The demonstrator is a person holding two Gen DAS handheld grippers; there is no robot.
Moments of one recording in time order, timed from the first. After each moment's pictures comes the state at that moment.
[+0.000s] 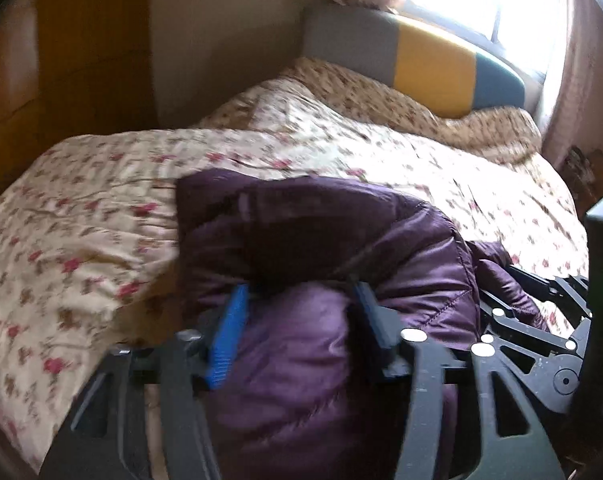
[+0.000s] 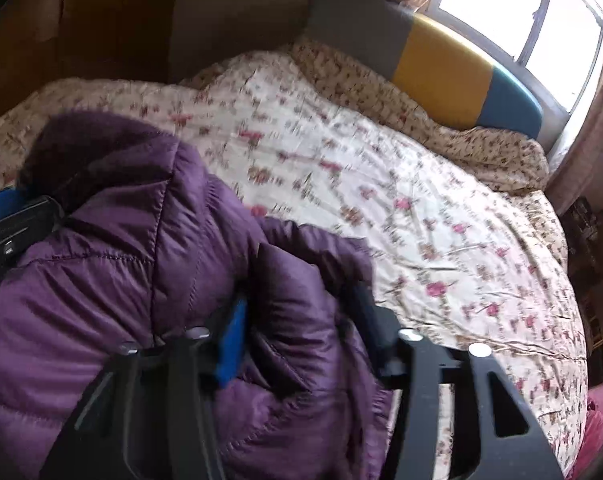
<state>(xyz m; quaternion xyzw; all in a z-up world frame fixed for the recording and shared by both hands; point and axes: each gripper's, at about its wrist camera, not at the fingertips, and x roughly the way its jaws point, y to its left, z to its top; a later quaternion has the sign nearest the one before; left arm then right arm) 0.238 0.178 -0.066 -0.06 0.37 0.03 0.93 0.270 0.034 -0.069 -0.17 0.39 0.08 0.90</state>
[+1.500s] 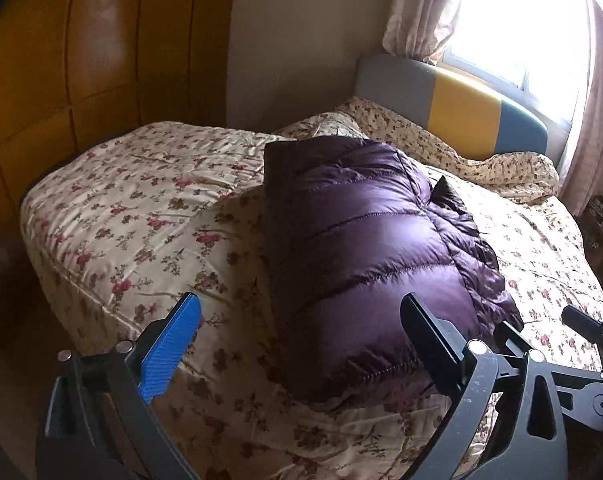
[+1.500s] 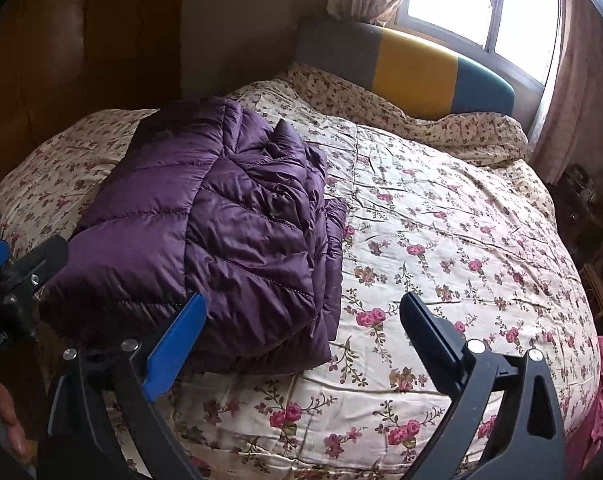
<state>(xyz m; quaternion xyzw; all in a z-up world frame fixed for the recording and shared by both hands) 0.040 0.122 -0.047 -0.10 0.31 0.14 0.93 0.084 -0.037 -0.029 -0.11 0.36 0.11 0.92</state>
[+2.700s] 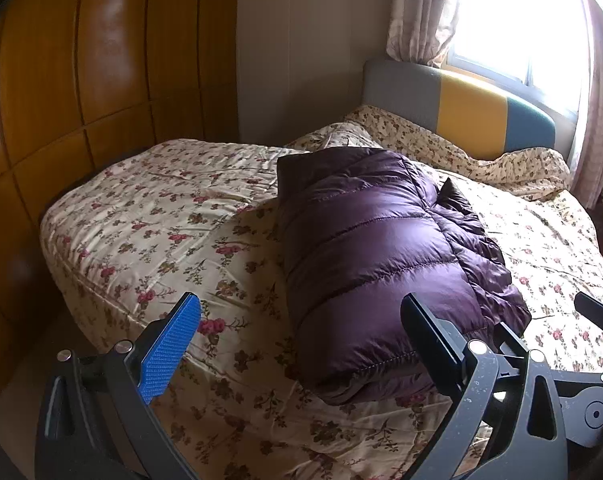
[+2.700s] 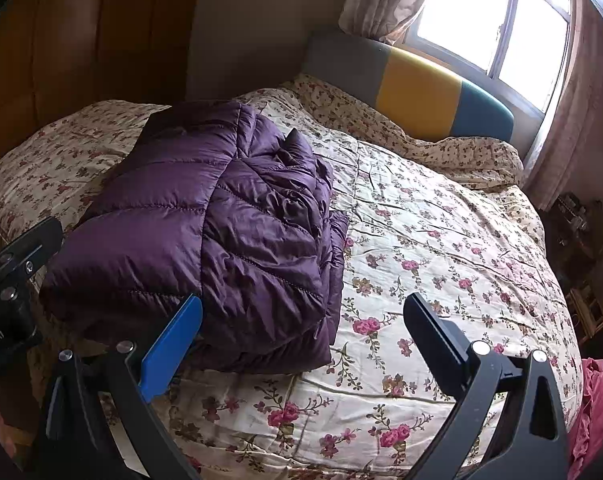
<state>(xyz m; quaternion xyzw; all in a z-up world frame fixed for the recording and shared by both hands) 0.028 0.113 -0.036 -0.07 0.30 0.16 0.94 0.071 -0.025 -0.030 -0.15 0.34 0.10 0.92</state>
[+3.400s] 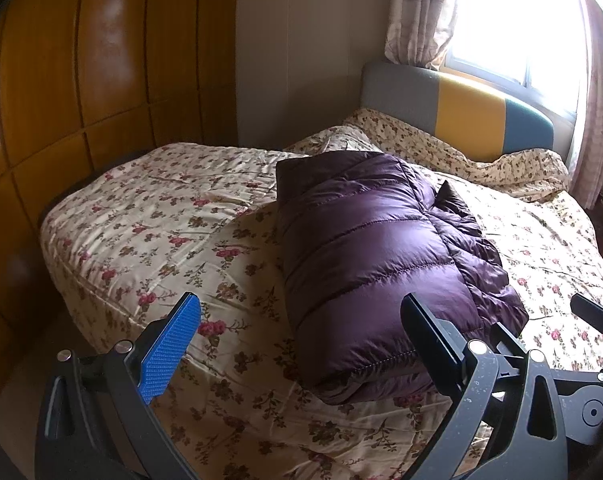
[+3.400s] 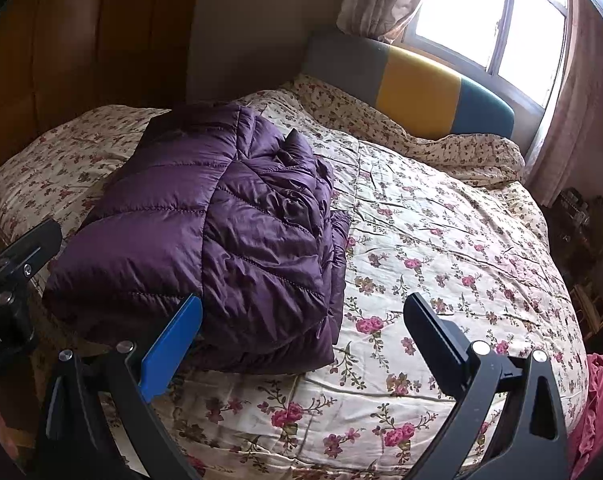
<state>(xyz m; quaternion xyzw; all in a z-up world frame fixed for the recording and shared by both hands) 0.026 0.111 -0.033 -0.07 0.29 0.16 0.94 0.070 -0.030 -0.027 -0.14 0.34 0.11 0.93</state>
